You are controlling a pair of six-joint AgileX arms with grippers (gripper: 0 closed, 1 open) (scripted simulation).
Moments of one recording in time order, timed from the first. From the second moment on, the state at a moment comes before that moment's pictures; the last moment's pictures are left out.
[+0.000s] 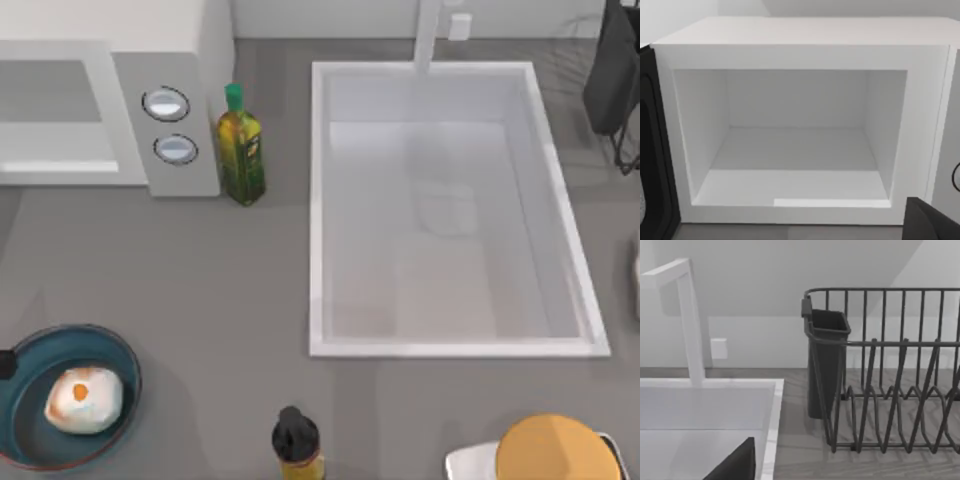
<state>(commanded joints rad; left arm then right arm) 0.16 0.08 -0.02 0.10 0.16 0.00 0.00 0.00 0.00 0.00 0.00 0.00</state>
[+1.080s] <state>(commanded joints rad) 0.29 0.09 0.04 0.04 0.29 0.00 0.00 0.00 0.00 0.00 0.00 0.00</state>
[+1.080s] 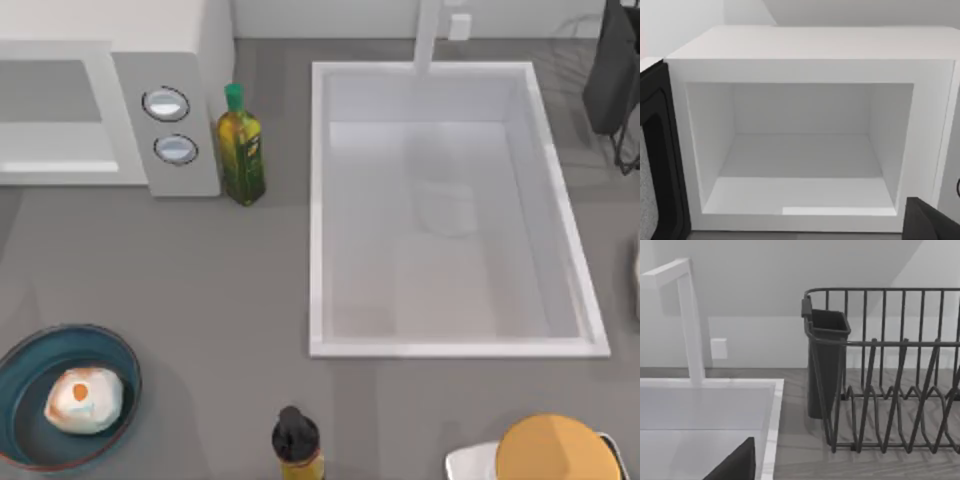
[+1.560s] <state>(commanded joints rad) 0.27 -0.07 0.07 -0.14 0.27 0.00 0.00 0.00 0.00 0.00 0.00 0.00</state>
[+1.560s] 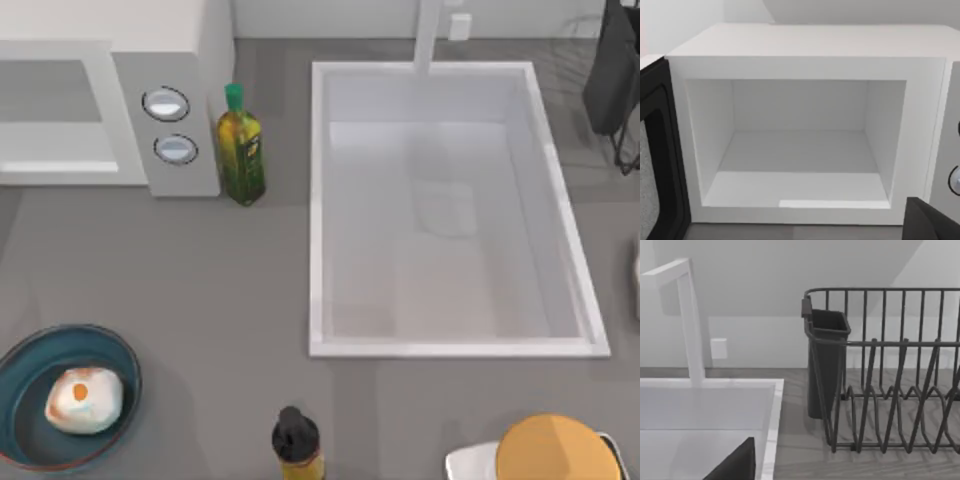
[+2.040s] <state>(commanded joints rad) 0.32 -0.02 0.13 -0.17 0.29 0.05 0.00 0.00 0.00 0.00 0.00 0.00</state>
